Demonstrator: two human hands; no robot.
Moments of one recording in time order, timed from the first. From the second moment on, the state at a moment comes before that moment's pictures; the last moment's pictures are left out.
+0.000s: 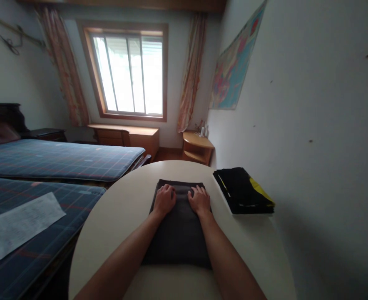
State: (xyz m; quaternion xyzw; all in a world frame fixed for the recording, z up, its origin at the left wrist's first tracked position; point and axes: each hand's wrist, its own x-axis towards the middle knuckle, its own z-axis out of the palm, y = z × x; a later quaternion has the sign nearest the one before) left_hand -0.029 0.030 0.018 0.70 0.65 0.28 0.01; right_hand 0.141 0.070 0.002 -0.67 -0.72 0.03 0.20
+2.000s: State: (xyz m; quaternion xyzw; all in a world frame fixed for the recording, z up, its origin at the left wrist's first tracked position) left_hand -0.101 -0.026 0.000 0.72 0.62 0.31 0.07; right_hand 0.158 -0.072 0.070 -0.27 -0.94 0.18 0.04
